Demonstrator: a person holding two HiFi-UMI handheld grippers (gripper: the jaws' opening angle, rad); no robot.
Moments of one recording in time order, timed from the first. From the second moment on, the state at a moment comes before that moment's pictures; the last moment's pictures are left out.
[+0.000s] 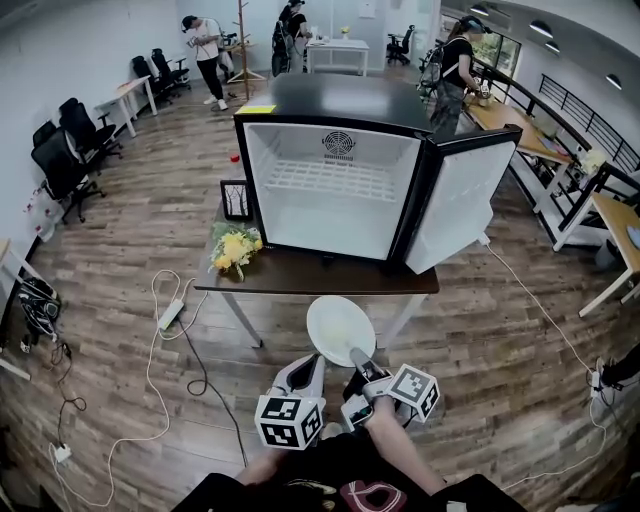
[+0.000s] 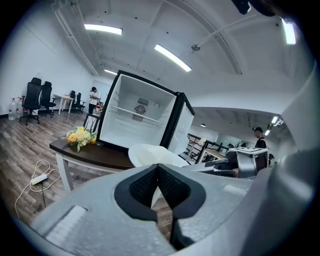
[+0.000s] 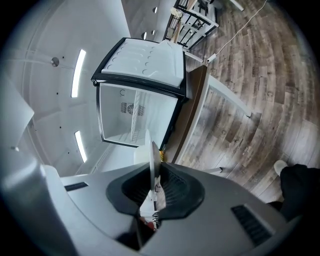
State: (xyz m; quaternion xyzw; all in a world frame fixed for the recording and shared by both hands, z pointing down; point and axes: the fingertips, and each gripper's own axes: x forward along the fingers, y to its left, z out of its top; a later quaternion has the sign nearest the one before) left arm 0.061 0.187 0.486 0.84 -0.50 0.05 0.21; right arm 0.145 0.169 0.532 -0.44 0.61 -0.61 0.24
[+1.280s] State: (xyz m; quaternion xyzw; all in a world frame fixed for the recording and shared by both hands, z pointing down) left arm 0.060 0.063 0.502 0.84 -0.49 0.07 0.23; right arm 0.139 0.046 0.548 -0.44 0.59 -0.64 0.24
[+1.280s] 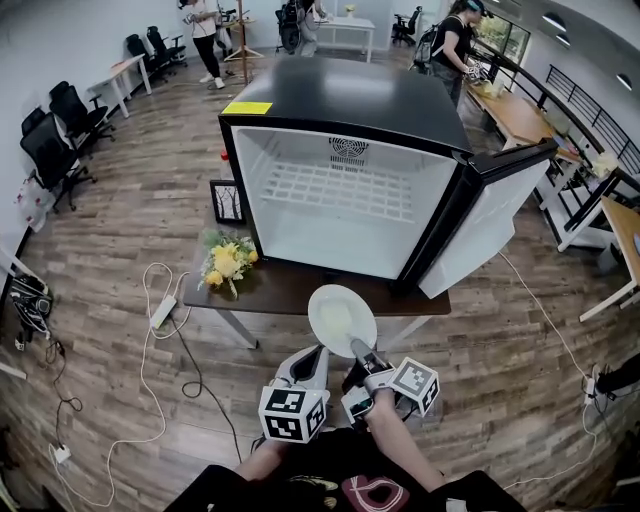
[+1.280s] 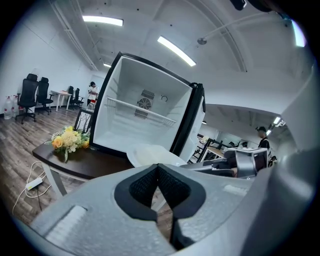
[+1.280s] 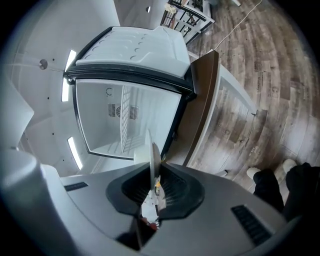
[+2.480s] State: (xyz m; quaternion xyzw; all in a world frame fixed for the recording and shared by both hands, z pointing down) left arm -0.013 -0.099 0.508 0.87 -0.43 0.08 0.23; right arm 0.074 -0.108 0.563 -0.48 0.53 -0.63 0.30
